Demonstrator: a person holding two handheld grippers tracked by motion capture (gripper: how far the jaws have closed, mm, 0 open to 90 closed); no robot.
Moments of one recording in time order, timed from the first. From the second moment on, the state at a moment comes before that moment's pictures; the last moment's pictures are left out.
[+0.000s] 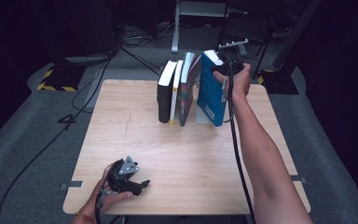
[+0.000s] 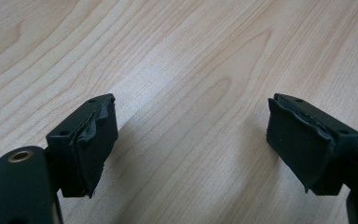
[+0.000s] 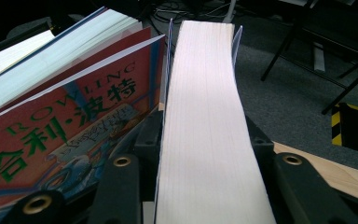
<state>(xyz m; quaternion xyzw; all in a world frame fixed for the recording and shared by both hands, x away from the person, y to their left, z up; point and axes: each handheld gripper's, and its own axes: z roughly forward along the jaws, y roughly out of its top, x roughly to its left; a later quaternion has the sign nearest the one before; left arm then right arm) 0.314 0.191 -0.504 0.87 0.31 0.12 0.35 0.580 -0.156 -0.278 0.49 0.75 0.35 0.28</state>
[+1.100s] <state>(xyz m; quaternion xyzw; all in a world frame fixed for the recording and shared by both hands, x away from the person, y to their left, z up) 0.314 0.190 -0.504 0.87 0.32 0.12 0.35 0.560 -0.179 -0.296 0.49 0.76 0.36 0.25</state>
